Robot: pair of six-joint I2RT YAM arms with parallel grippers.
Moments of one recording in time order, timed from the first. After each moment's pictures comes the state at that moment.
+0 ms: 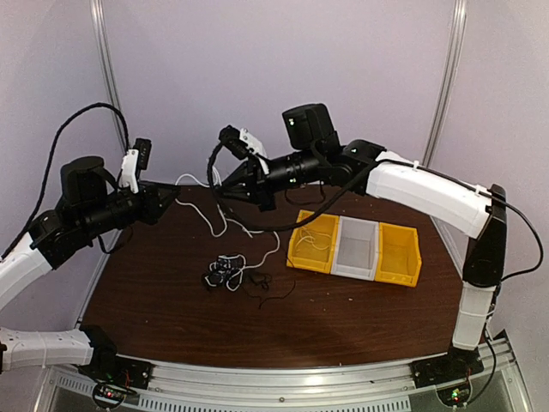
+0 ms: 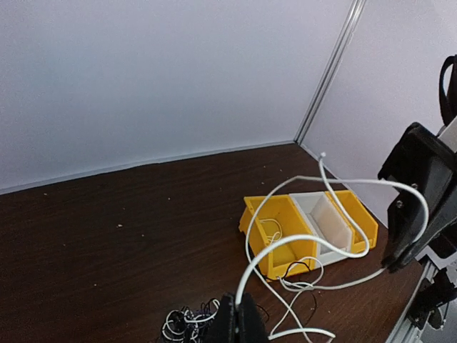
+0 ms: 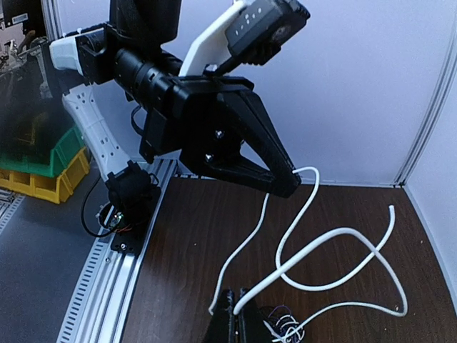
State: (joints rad) left arm -0.61 0.88 0.95 -0.29 0.05 -0.27; right arm 0.94 1.90 1.95 -0.36 -0.67 -0.25
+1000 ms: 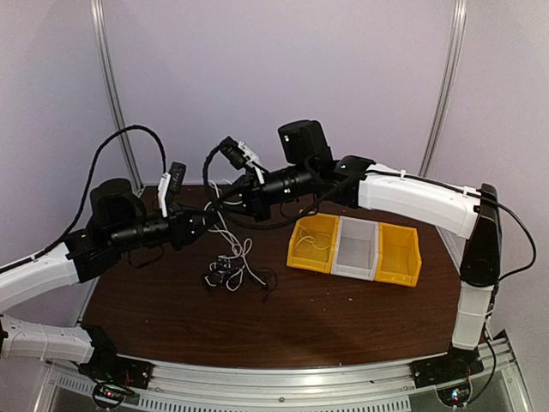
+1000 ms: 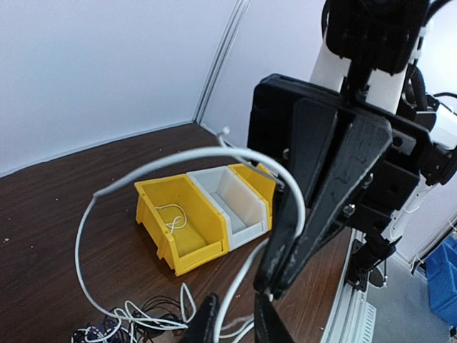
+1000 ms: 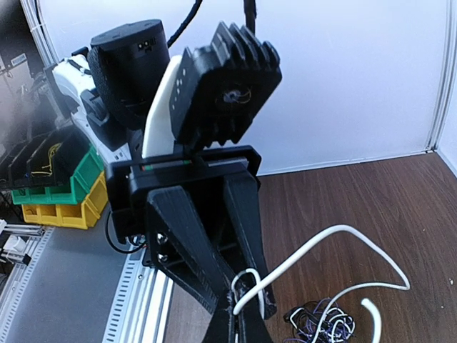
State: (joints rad) left arm -0.69 0.97 0.73 0.11 0.39 -0.33; right arm 0.94 1.92 1.82 -0.22 -0.71 -0.03
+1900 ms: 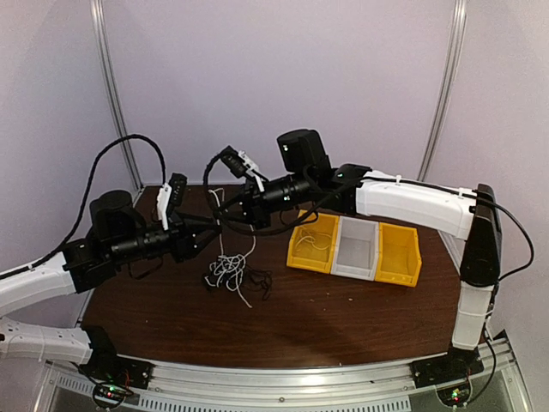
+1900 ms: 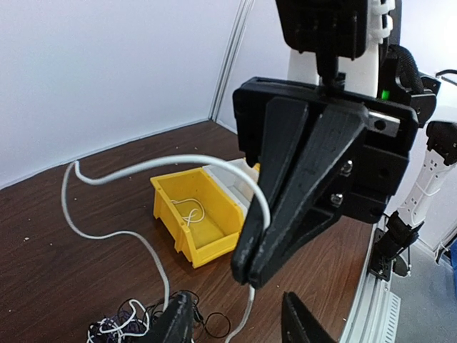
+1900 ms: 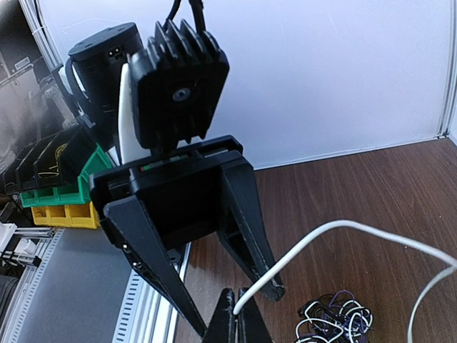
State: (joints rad) left arm -0.77 0.92 0.67 0.09 0.24 -0.25; right arm 0.93 1.92 1.75 -0.16 -0.75 0.03
